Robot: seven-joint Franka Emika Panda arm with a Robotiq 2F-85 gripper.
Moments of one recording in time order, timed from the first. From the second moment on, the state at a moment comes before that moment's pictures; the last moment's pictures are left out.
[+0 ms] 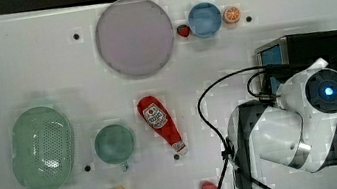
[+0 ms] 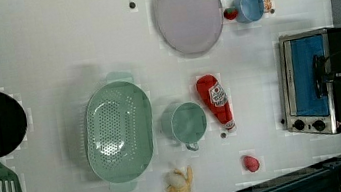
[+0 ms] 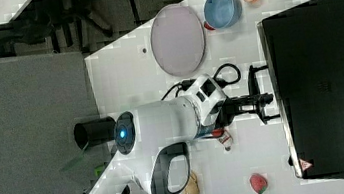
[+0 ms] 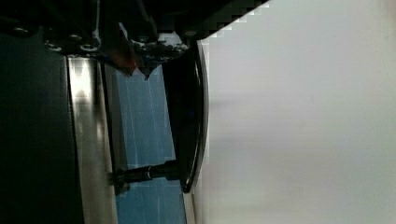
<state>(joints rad) -0.01 0.16 -0.48 -2.23 -0.13 0.84 -1.00</state>
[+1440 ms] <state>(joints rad) 0.18 0.41 -0.26 -2.25 -0.77 0.83 -0.26</state>
